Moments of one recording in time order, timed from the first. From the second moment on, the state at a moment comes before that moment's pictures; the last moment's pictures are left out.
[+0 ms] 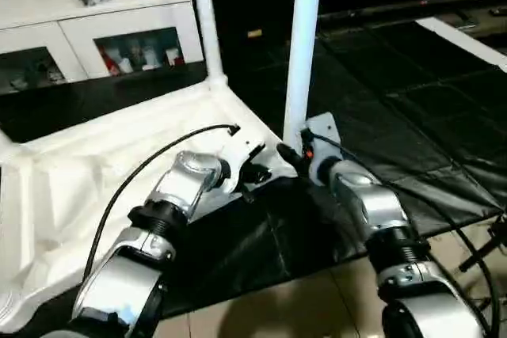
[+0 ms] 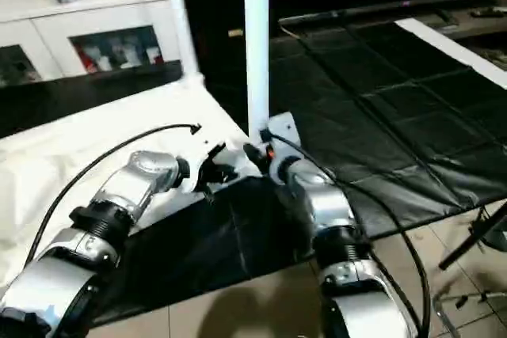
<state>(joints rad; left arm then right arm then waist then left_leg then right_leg) -0.76 0.12 -0.19 0.77 0.09 0.38 -0.82 -0.61 -0.04 0.00 0.60 0.02 0.30 0.41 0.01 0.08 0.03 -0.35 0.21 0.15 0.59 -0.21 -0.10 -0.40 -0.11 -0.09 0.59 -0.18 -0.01</state>
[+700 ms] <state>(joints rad) -0.73 0.24 -0.29 0.71 0.07 0.22 -1.14 -0.50 -0.37 0.08 0.49 0.12 0.23 1.04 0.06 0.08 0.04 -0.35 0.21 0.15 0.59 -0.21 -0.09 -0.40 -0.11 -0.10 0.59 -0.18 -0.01</state>
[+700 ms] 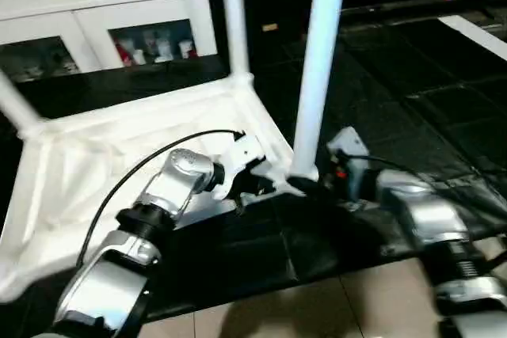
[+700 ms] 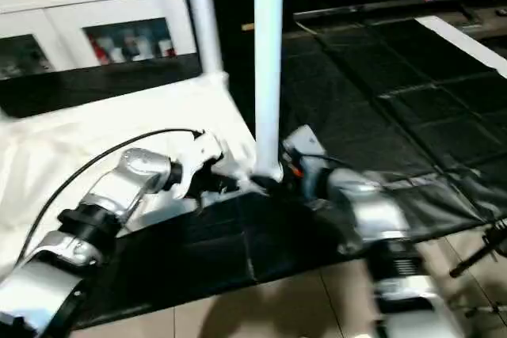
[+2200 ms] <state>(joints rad) -0.69 0.35 -0.42 0.62 0.07 0.05 -1.46 -0.59 -0.42 0.22 0.64 0.17 0.11 1.58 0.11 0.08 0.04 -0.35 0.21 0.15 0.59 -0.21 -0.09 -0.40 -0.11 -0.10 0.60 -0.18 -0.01</state>
